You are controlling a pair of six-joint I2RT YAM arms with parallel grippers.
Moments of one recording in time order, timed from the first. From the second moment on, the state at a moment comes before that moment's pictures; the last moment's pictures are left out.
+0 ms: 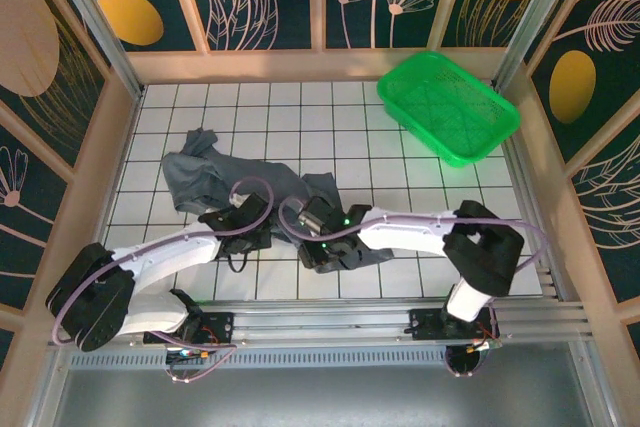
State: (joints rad) left arm -0.72 1.26 0.58 -0.48 -0.19 -0.82; right arm 1.11 1.63 0.95 -0.48 -0.10 0.58
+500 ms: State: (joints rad) left arm -0.63 1.22 0.48 -0.35 -0.01 -0.81; right arm 1.28 1.74 0.99 -0.48 0.10 0.55
